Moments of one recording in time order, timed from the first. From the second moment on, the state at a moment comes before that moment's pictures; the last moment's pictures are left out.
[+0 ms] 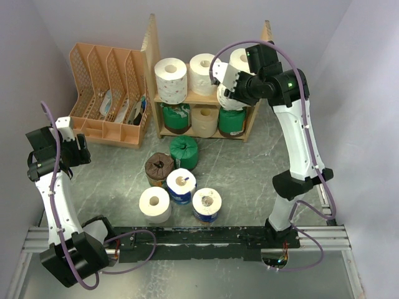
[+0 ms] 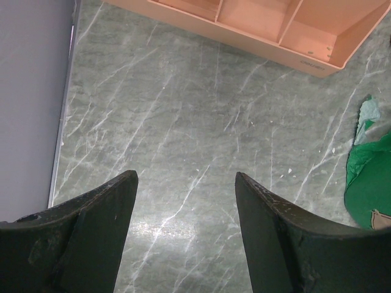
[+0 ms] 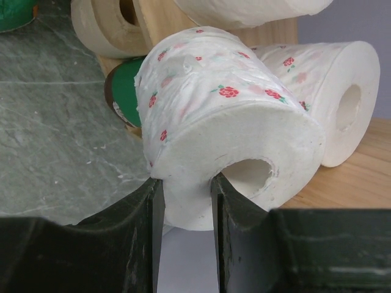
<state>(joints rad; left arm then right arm) 0.49 0.96 0.92 -0.70 0.26 0.21 0.45 1.82 2.52 -1.46 -0.01 -0.95</state>
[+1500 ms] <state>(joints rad) 0.49 0.95 0.92 -0.70 0.27 0.21 0.44 1.89 2.53 -1.31 0.10 -1.15</state>
